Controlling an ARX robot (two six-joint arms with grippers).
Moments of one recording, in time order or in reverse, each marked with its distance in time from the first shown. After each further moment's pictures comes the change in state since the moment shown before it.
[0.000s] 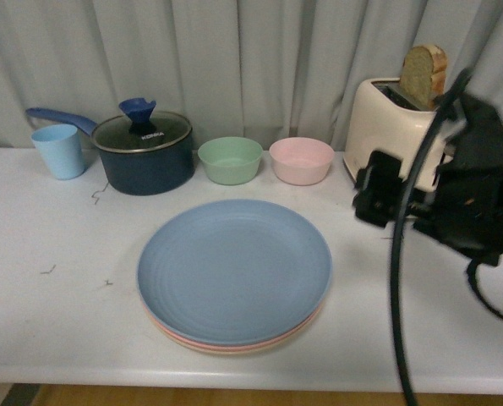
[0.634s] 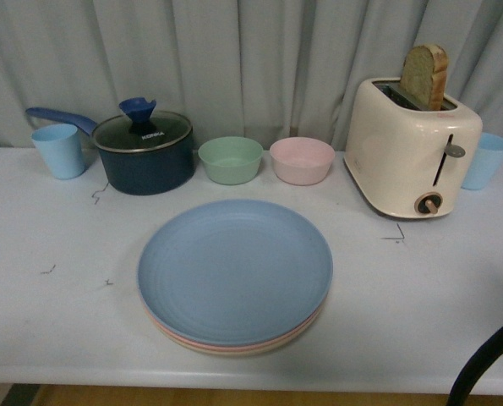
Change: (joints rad) left arm 0.000 0.000 0.000 0.000 0.000 0.000; right arm -0.120 -0.332 -0.627 0.814 0.200 -0.443
